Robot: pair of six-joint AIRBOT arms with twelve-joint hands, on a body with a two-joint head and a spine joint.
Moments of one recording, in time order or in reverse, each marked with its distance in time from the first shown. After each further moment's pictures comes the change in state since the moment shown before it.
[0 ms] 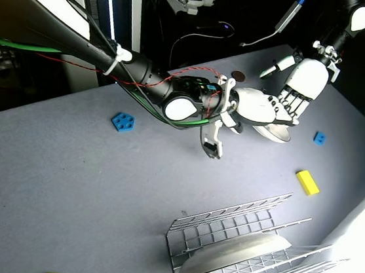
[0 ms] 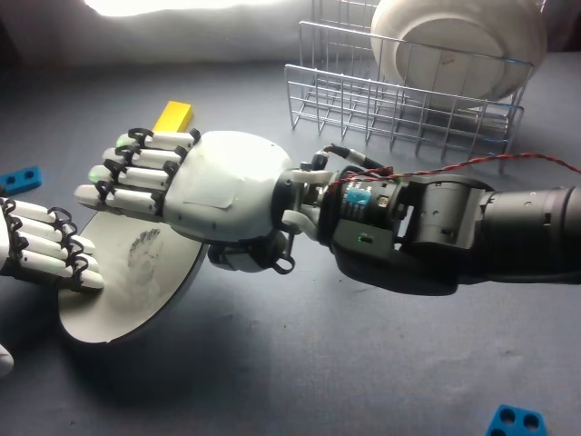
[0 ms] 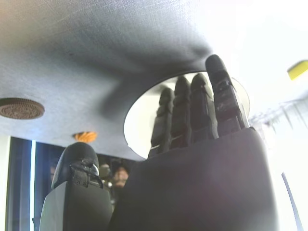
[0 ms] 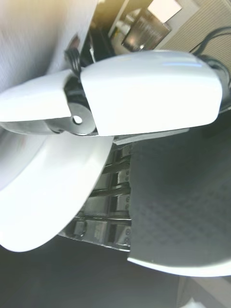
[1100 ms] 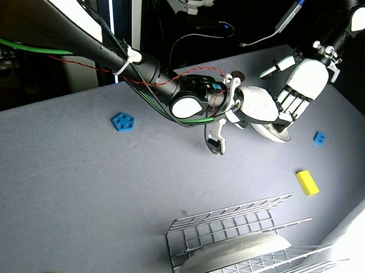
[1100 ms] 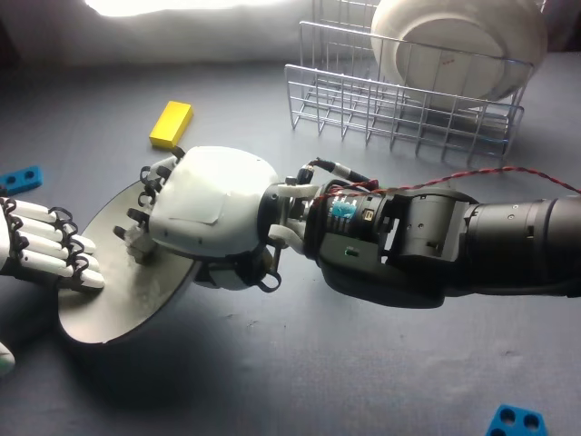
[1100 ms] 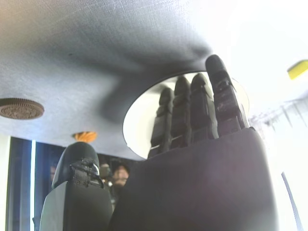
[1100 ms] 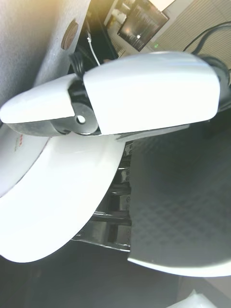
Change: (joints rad) left arm 0.002 -0.003 0.004 -0.003 -0.002 0.000; right arm -0.008 -0.023 0.001 -0.005 0.010 -0.001
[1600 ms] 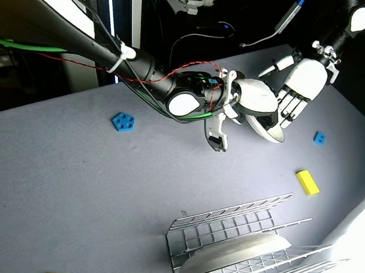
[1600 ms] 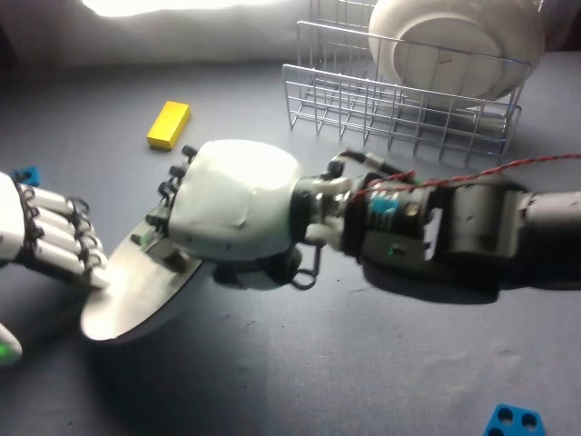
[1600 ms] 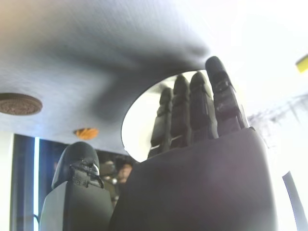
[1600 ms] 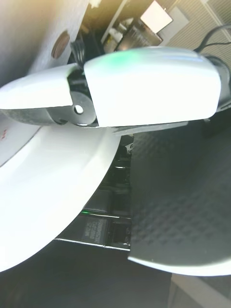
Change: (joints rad) left arm -0.134 0.024 -0.040 0.056 0.005 -0.014; right arm 0.017 0.139 -0.151 -0.067 -0.009 0.002
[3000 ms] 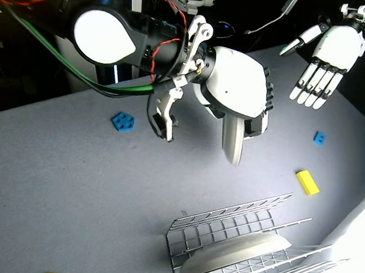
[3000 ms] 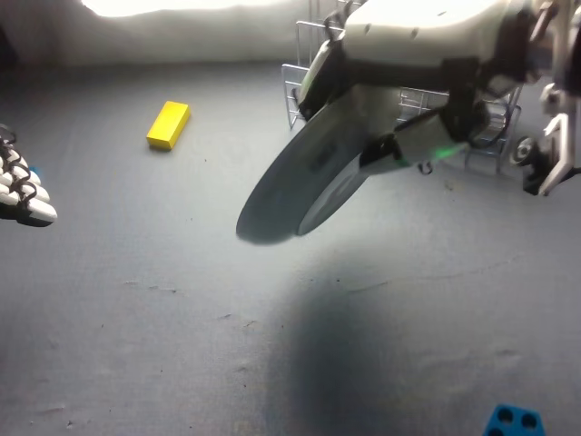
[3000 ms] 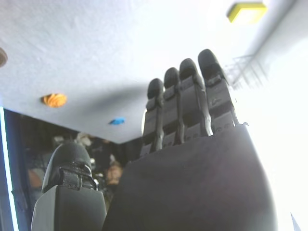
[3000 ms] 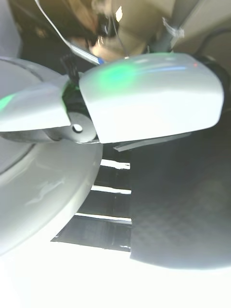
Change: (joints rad) left arm -0.220 0.212 -0.104 0.125 -0.043 -0.158; right arm 0.284 0.523 -0.331 -0.047 -0.408 0.607
